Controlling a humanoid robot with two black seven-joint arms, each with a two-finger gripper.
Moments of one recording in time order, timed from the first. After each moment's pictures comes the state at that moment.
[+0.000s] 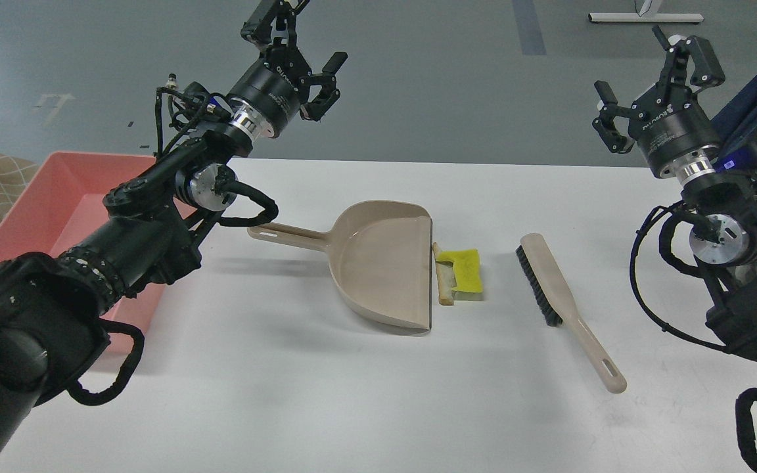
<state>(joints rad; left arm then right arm) -0.98 0.12 -0.71 -0.53 0.28 -0.43 -0.43 0.73 -0.24 1.15 0.72 -0.52 0.40 0.28</state>
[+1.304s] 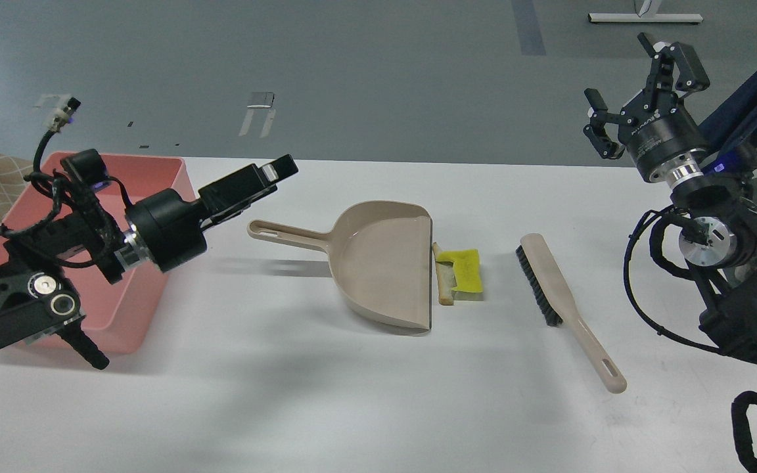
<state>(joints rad) -0.57 0.91 -0.47 -1.62 1.08 0.07 -0.42 0.73 -0.23 1.11 0.72 -0.52 0.36 0.28</state>
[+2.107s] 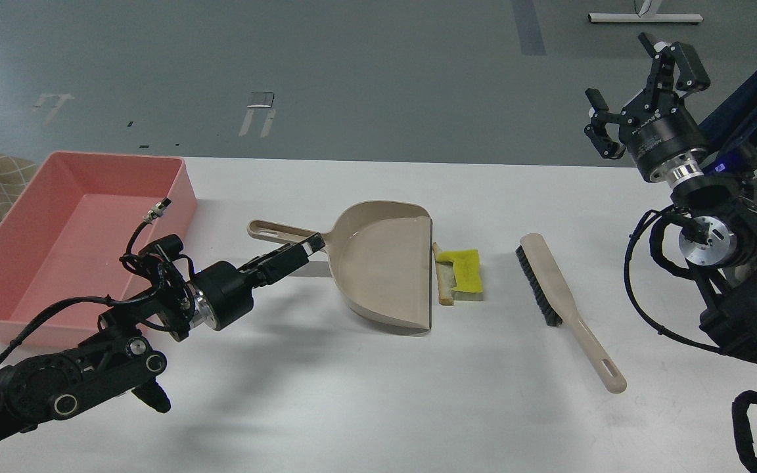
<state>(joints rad) -0.44 0.60 -0.45 -1.28 1.26 0.15 -0.38 0.73 -0.24 1.11 0.72 -0.52 0.35 0.28</state>
